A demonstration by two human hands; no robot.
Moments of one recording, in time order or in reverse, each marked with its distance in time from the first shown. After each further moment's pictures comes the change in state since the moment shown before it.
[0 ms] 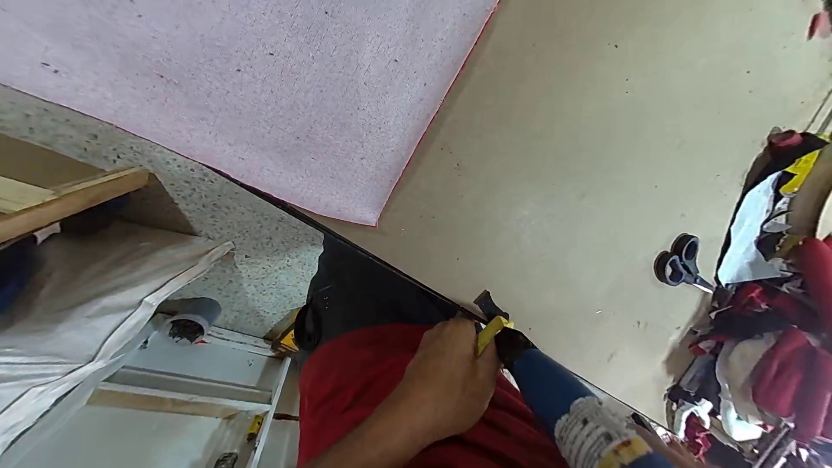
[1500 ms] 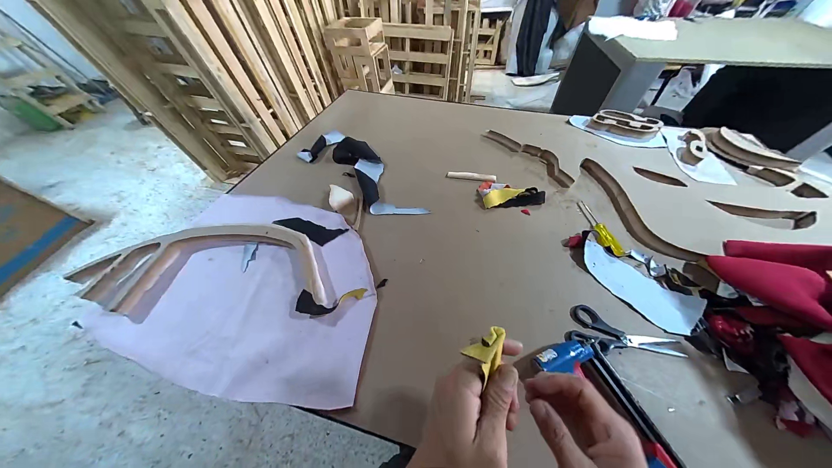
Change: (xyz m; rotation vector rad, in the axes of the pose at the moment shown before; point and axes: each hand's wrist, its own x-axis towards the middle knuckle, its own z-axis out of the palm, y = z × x) left_hand -0.059 0.167 0.087 0.283 0.358 1.158; right_hand 0.014 0.095 0.013 1.075 0.949 -0.741
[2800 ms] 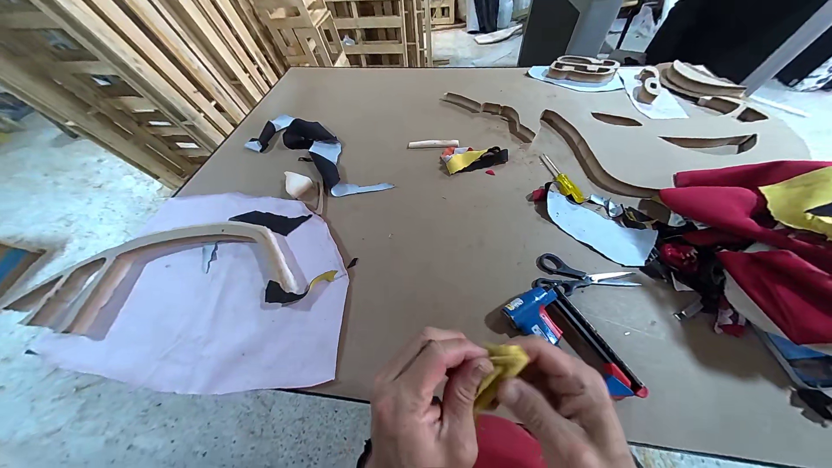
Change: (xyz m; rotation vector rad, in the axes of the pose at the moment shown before) left_hand -0.017 0.017 0.012 0.393 0.178 0.366; right_hand -0.005 -0.035 -0.010 0.395 -0.067 -0.139
